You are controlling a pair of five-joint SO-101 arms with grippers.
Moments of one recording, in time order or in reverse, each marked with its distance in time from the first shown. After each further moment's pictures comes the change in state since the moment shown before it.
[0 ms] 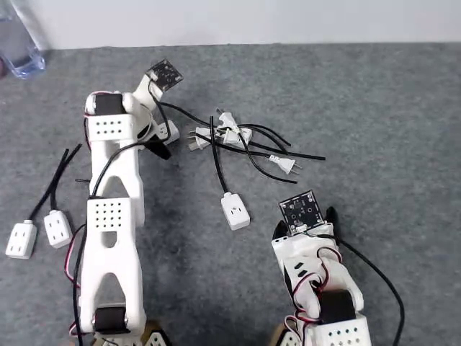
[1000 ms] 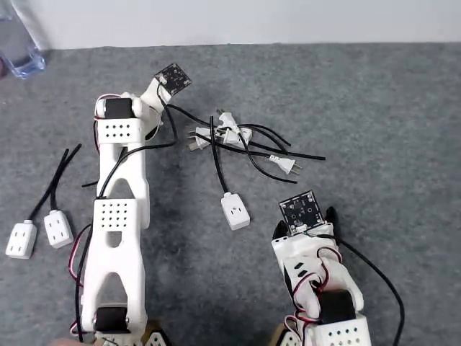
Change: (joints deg) left arm 2.3 2.3 -0.8 -5.3 -0.1; right arm 0.0 0.0 0.0 0.0 0.0
